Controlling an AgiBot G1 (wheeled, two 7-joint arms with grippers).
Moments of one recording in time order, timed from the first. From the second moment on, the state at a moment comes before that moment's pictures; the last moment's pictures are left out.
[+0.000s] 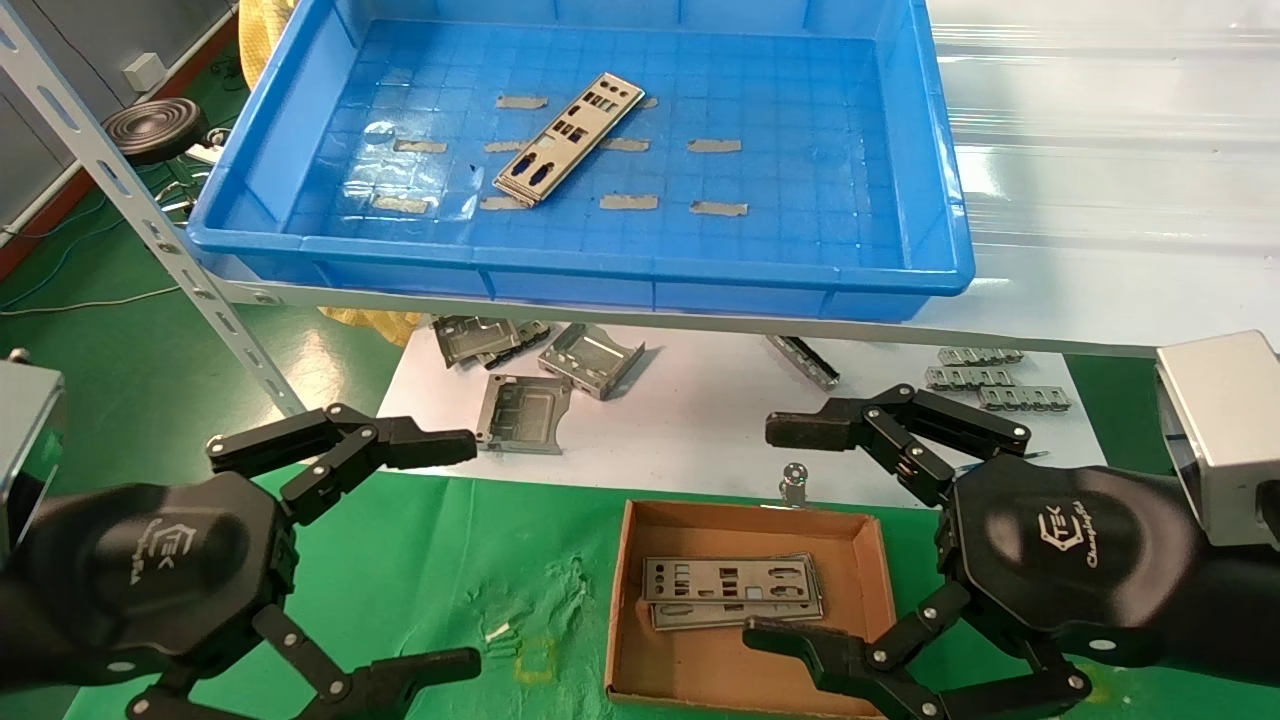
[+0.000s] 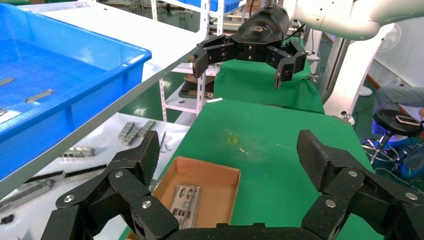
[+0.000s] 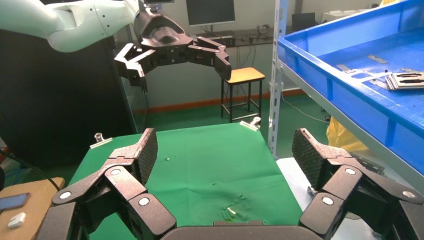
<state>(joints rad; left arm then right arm) -1.08 0.61 0.28 -1.28 0.73 1.50 -0.19 1.10 -0.56 -0.40 1.25 -0.64 -1.44 0.12</state>
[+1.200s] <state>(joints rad) -1.08 0.61 0.28 -1.28 0.73 1.50 -0.19 1.10 -0.56 -0.40 1.25 -0.64 -1.44 0.12</state>
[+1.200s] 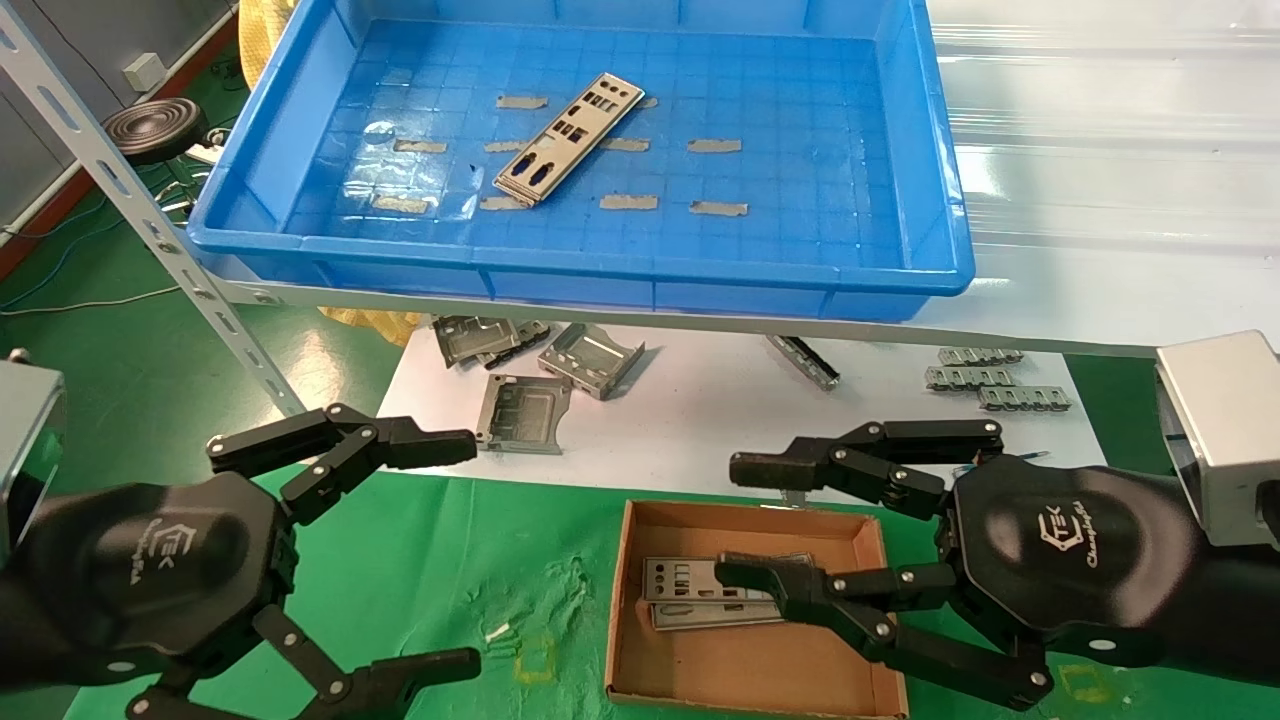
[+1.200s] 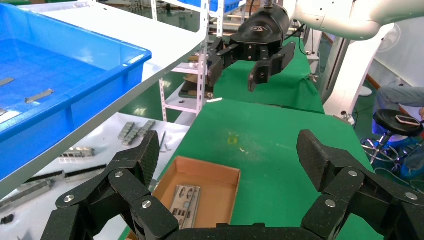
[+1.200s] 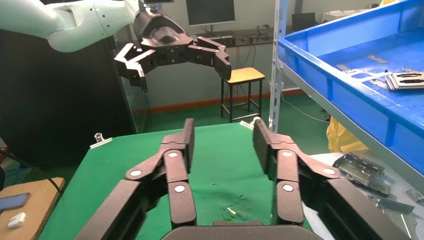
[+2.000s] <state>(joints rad) -1.08 0.61 0.28 -1.28 0.73 1.50 -0.19 1.10 -0.56 -0.40 1.25 -0.64 -1.44 0.12</state>
